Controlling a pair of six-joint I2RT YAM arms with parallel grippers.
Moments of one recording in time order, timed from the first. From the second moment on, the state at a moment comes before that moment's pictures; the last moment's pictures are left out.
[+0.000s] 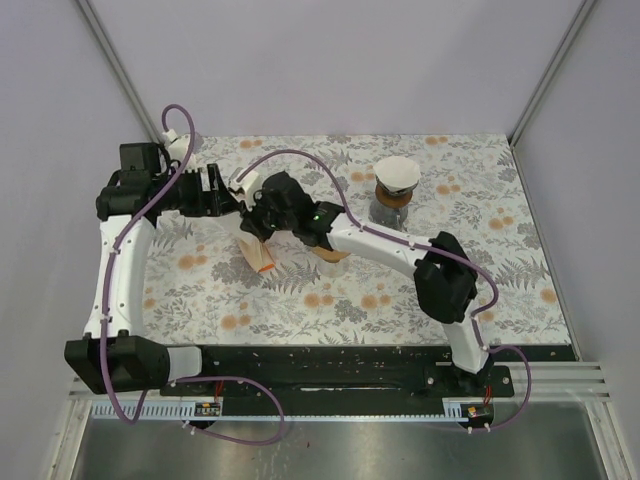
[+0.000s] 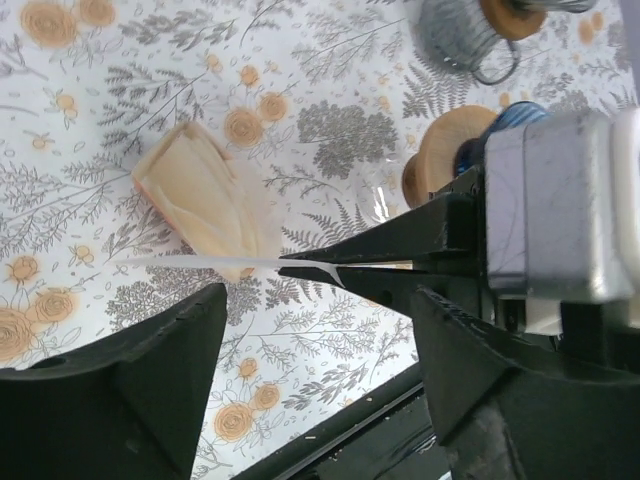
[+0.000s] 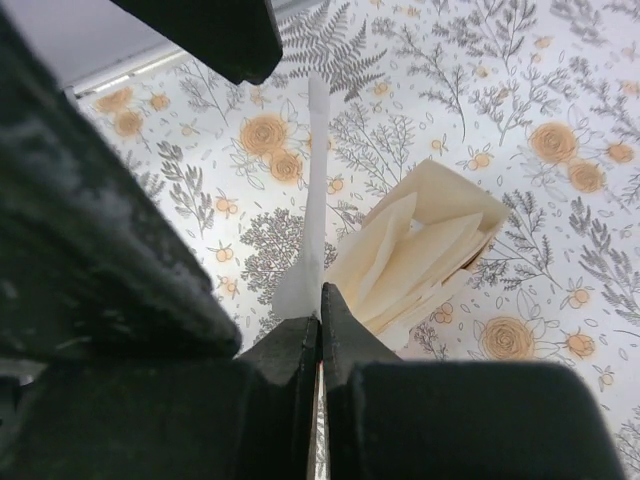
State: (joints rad) left arm 0.09 1.29 1.41 -0.94 0.62 -0.01; right arm 0.97 2.08 1.77 -0.10 -0.20 -0.01
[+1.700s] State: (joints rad) left arm -0.16 1.09 1.38 -1.05 1.07 0.25; right arm 0.85 1.57 1.67 -0.64 -0.77 -0.17
